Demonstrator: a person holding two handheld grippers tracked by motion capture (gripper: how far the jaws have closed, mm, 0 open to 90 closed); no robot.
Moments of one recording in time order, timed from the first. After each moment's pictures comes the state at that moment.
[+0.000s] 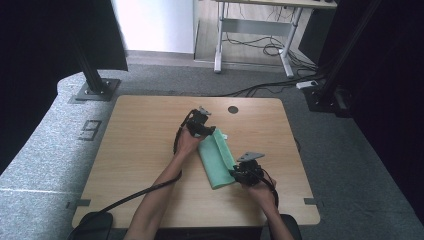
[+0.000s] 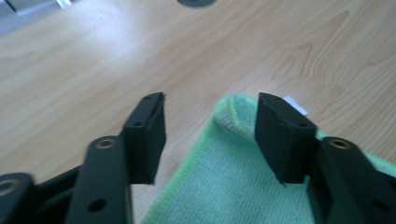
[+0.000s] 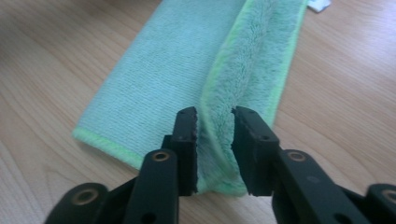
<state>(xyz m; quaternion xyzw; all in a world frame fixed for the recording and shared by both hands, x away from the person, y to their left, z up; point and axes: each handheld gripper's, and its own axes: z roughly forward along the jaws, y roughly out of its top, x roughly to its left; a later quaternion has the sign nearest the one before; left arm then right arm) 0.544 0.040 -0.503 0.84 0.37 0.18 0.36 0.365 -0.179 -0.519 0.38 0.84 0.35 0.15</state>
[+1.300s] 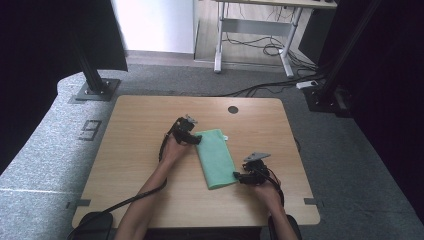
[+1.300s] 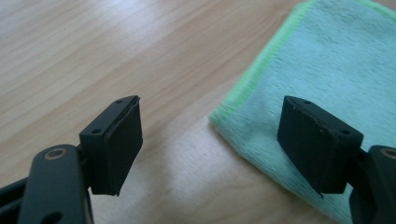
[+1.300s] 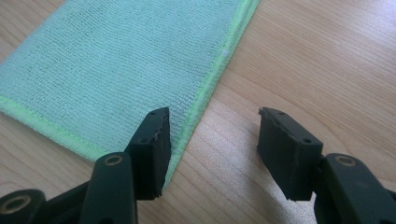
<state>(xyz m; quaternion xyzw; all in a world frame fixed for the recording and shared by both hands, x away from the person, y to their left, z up) 0.528 0.086 -0.536 0.84 0.40 0.19 0.30 0.379 -0.204 -0.542 0.40 0.84 0.34 0.14</state>
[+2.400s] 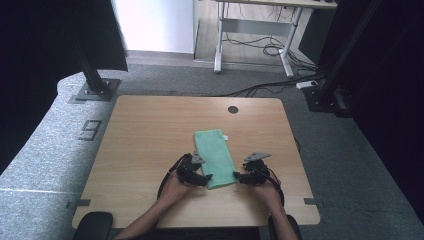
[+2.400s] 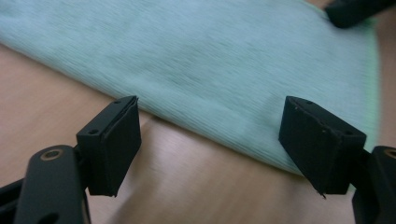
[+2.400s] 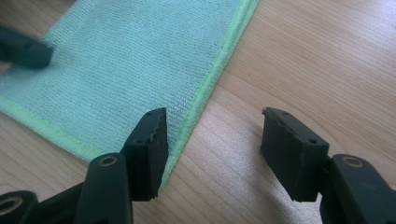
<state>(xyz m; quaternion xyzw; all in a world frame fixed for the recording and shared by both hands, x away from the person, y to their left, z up) 0.375 0.062 -0.544 0.88 0.31 0.12 0.35 0.380 -0.205 -0.543 0.40 0.84 0.35 0.14</state>
